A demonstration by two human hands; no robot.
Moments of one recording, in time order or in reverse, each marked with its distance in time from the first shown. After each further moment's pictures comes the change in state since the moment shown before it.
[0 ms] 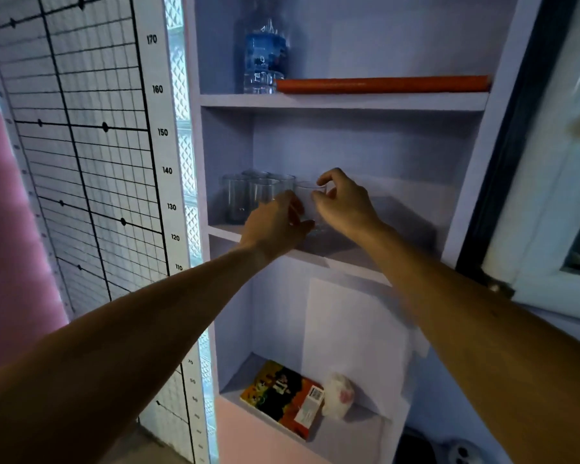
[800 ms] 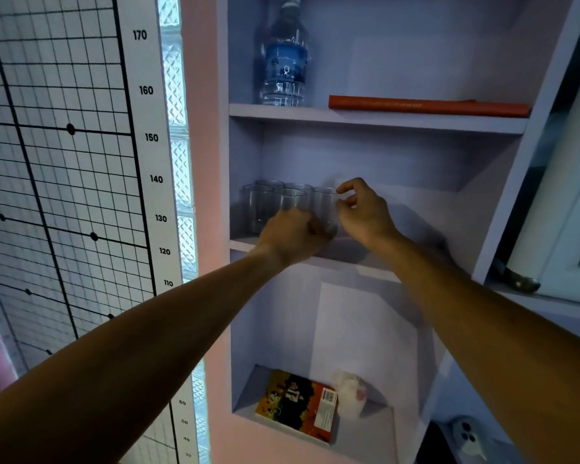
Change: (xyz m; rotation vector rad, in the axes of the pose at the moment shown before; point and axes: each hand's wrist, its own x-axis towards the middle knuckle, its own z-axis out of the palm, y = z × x) left_hand 0.011 -0.039 -0.033 0.000 -0.231 0.205; right_hand -0.001 -0.028 0.030 -0.073 0.226 0.144
